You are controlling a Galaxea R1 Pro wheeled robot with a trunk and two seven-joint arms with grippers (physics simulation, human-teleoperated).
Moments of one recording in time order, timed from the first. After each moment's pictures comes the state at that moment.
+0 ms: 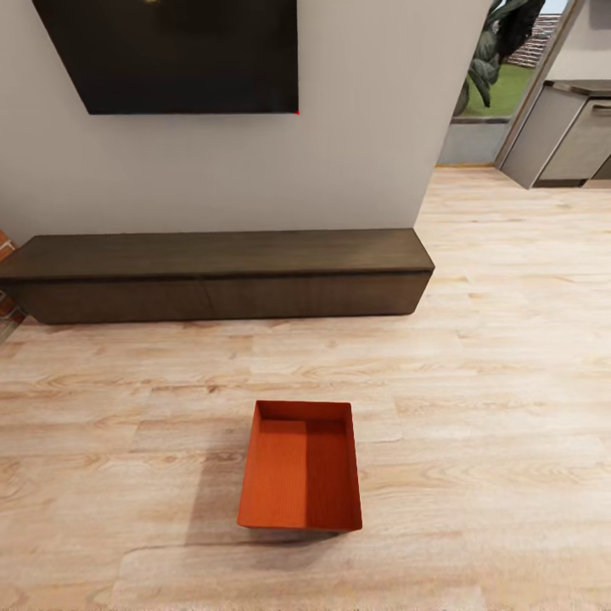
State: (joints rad) left arm 0.00 -0.01 0.01 -0.17 0.08 0.03 0.00; right arm -0.16 -0.01 0.53 0.00 -0.26 -0.07 -0.04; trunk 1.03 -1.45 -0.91
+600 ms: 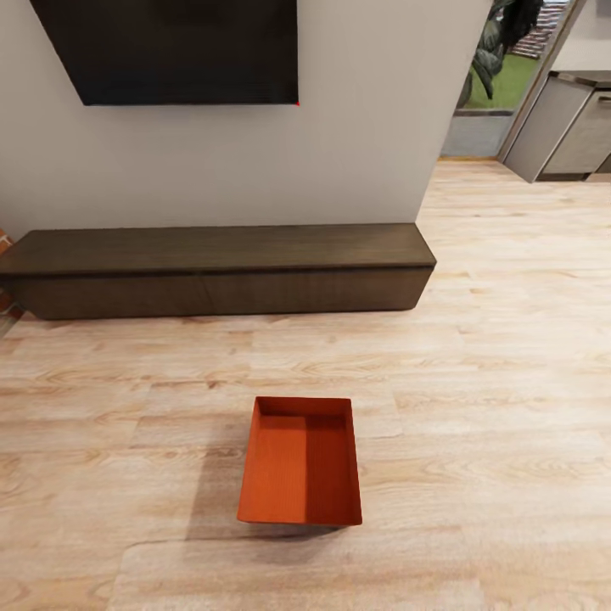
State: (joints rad) left arm 0.00 -0.01 0.01 -0.17 0.08 0.03 0.00; right arm -0.16 -0.01 0.53 0.00 -0.26 -0.07 -0.04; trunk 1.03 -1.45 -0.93
